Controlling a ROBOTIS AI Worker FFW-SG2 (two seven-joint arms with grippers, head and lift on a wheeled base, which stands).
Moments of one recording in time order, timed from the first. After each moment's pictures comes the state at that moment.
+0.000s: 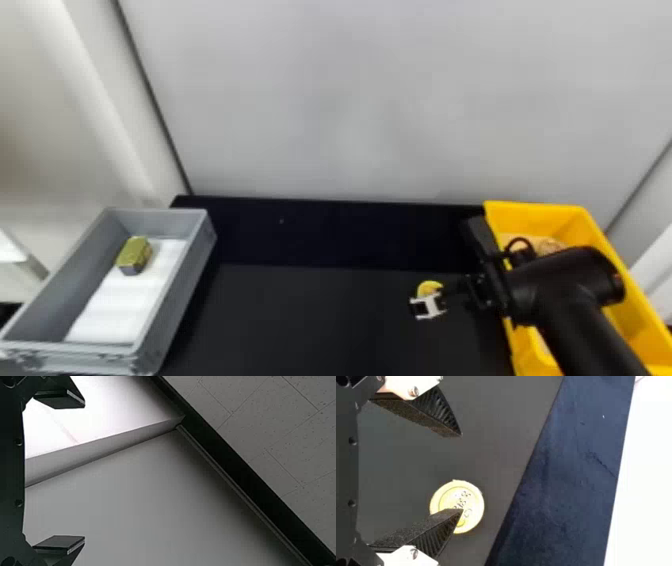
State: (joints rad) left arm -0.41 0.51 0.08 -2.30 -0.25 0.32 0.15; right arm -0.47 -0.09 0.09 -0.98 0.35 0.82 0.78
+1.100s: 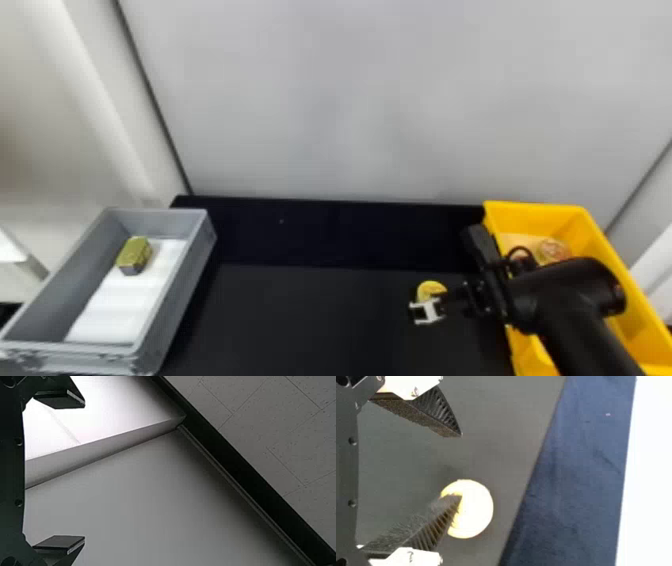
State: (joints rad) left arm -0.40 0.52 0.08 -2.31 -0.25 0.33 0.14; right arm -0.46 -0.09 0.07 -0.95 0.32 0.78 0.75
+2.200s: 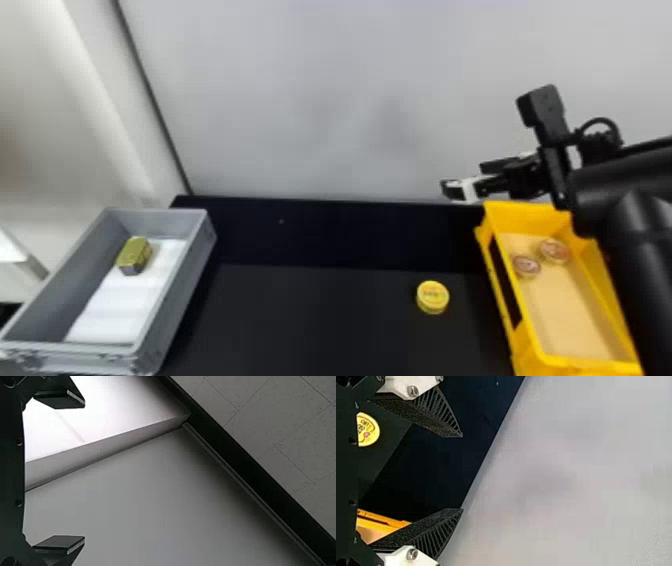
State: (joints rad) left arm -0.39 0.53 0.08 -2.33 -0.25 0.38 0.14; right arm -0.49 -0.18 0.09 -1.63 0.40 1.07 0.76
